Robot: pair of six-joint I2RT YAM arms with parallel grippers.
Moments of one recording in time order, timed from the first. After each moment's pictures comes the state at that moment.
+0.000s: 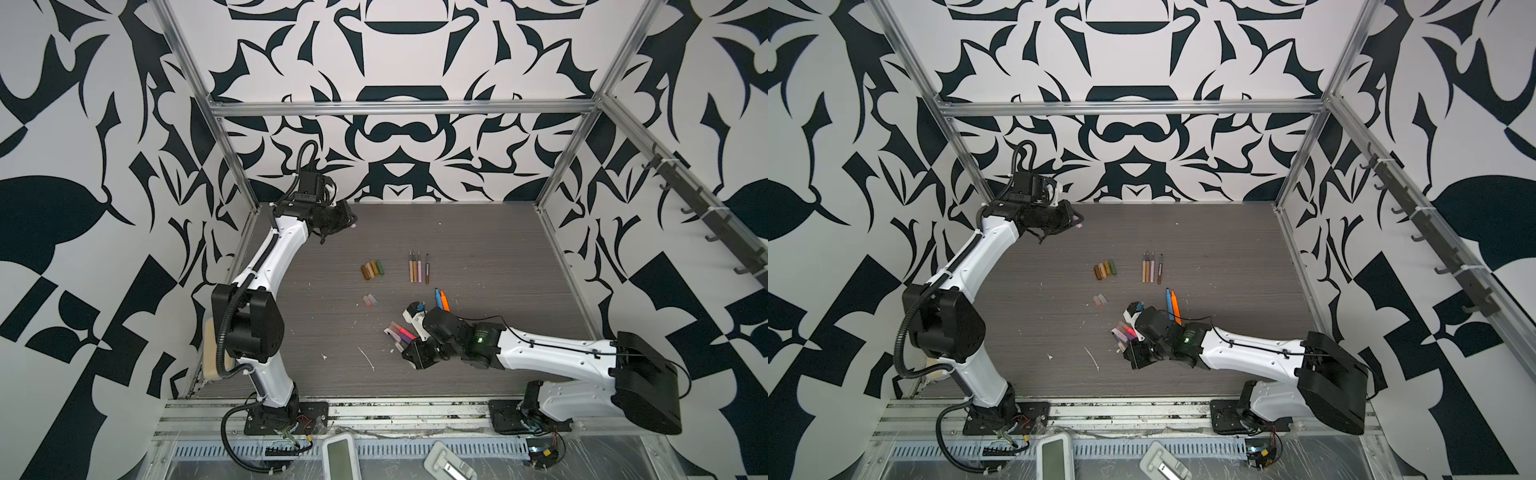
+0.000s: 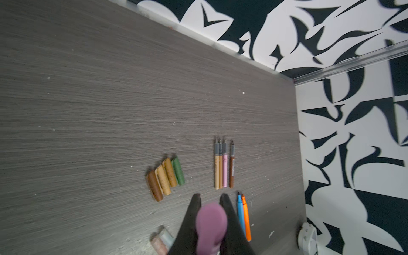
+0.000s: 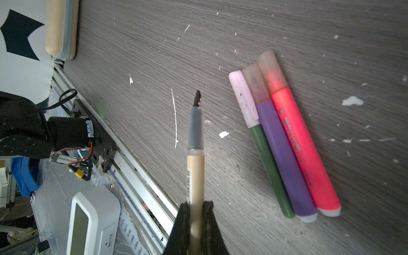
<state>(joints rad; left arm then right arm) -0.21 1.79 1.68 -0.71 0.41 -0.49 1.07 1.28 0.67 -0.25 -0.22 0.74</state>
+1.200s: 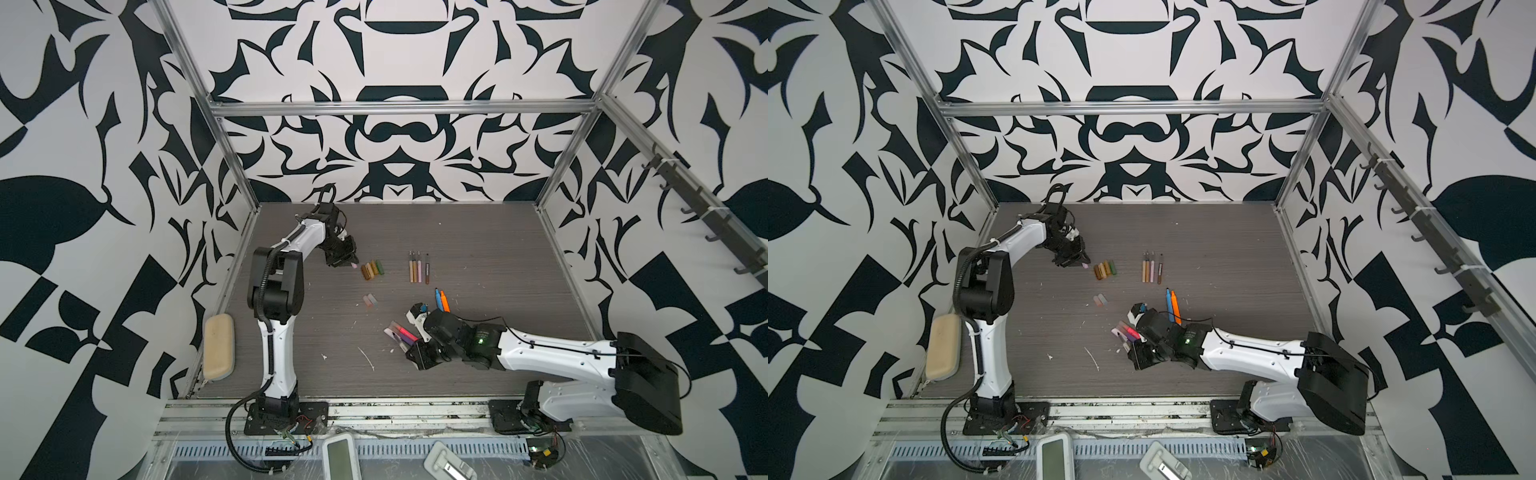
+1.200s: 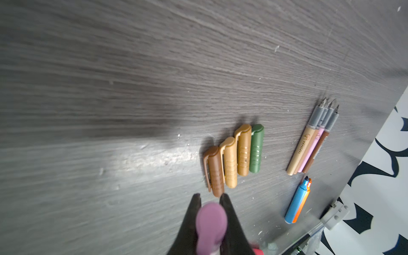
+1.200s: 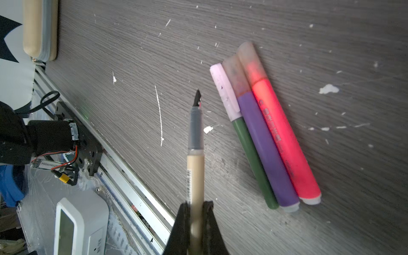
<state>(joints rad) -0.20 2.15 1.68 -0.89 0.48 -0.43 1.07 1.27 0.65 -0.28 -0.18 0.75</state>
